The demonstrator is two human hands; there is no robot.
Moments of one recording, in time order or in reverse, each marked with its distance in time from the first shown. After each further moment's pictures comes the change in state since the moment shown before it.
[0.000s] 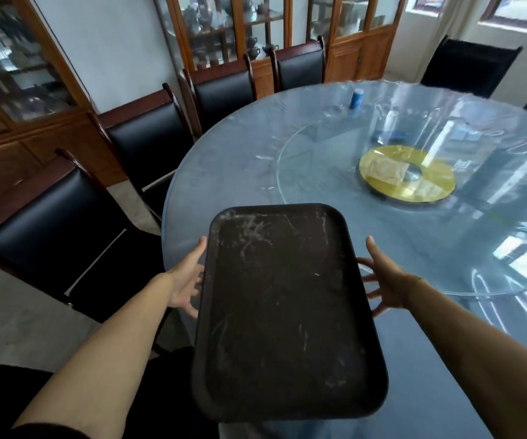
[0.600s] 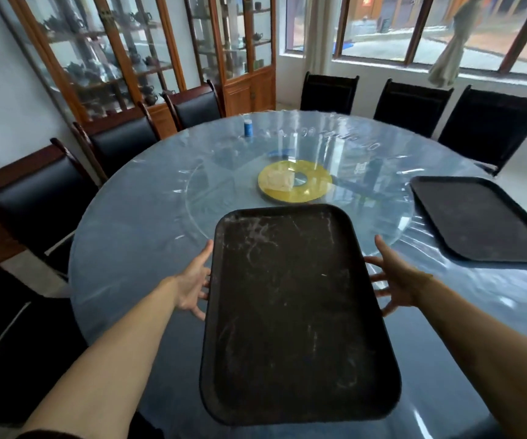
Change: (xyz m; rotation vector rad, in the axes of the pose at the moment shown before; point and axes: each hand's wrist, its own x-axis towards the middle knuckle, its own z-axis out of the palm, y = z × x) left_hand -0.024 0.041 0.181 0.316 -0.238 0.135; right_hand -0.136 0.101 -0.157 0.274 0.259 -0.089
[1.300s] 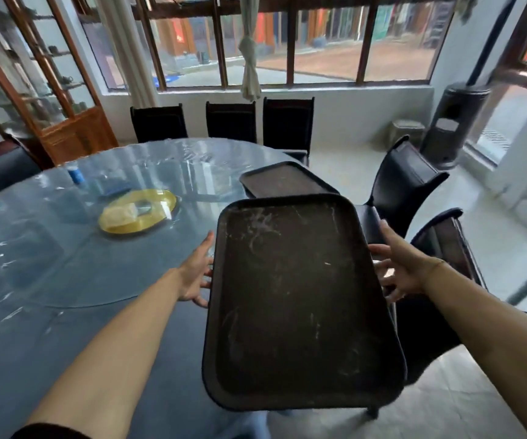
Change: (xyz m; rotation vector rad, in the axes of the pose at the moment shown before) left_hand -0.027 0.048 0.319 0.391 -0.373 0.151; right_hand -0.210 0.200 -0.243 0.438 0.389 -0.063
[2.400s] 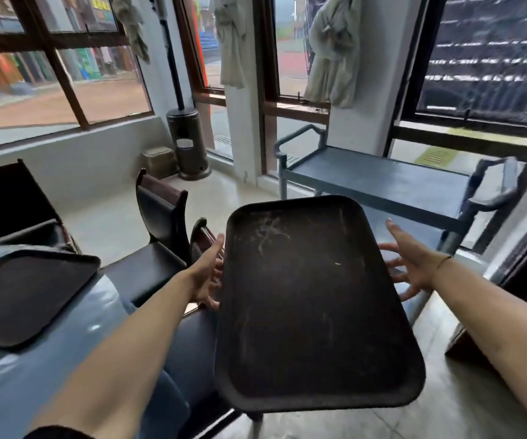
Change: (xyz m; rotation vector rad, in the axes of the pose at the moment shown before) left_hand 0.062 0.113 0.490 0.571 -0.646 0.080; right_hand -0.258 0.190 -0.324 0.515 0.786 0.071
